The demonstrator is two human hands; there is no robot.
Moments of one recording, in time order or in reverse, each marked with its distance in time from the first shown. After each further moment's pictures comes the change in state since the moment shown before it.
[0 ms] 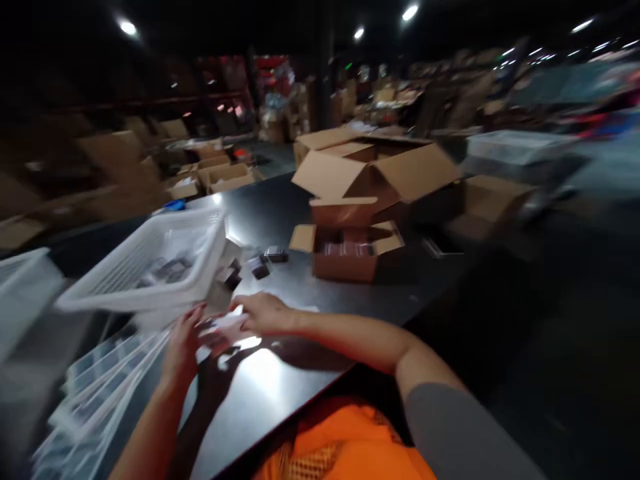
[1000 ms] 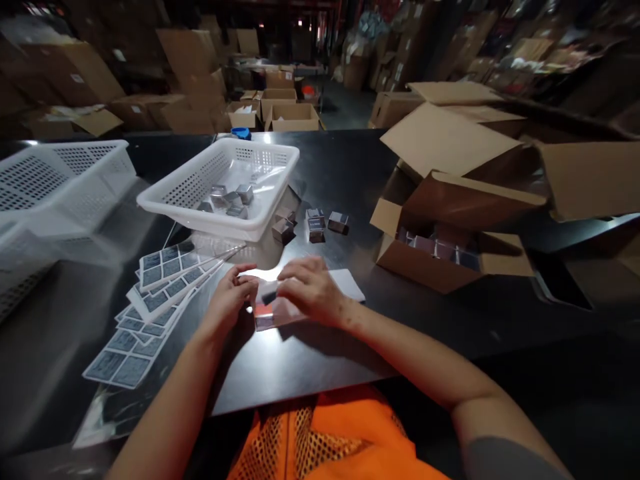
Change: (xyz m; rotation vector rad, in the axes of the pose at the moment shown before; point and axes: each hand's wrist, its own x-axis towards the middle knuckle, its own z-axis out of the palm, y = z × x) left_hand 0.016 -0.040 -0.028 -0.223 -0.010 -0.259; right_hand 0.025 0.031 0.034 -0.271 0.454 -0.698
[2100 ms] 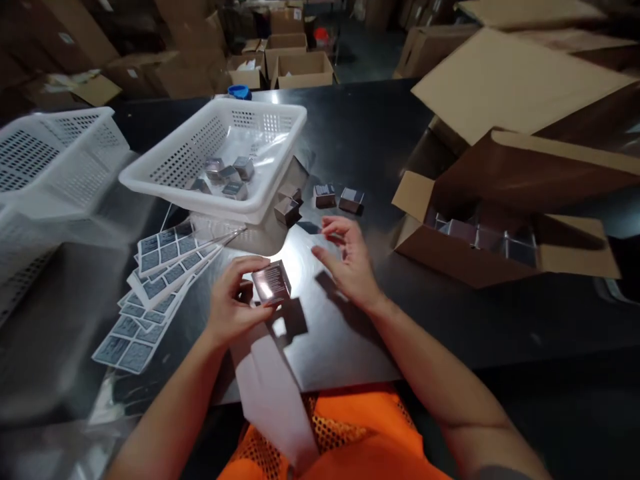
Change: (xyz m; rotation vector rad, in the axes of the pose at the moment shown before) left_hand -0.025 -0.001 0.005 0.447 -0.110 0.692; right_hand -0.008 0.014 -0.003 0.814 0.369 0.835
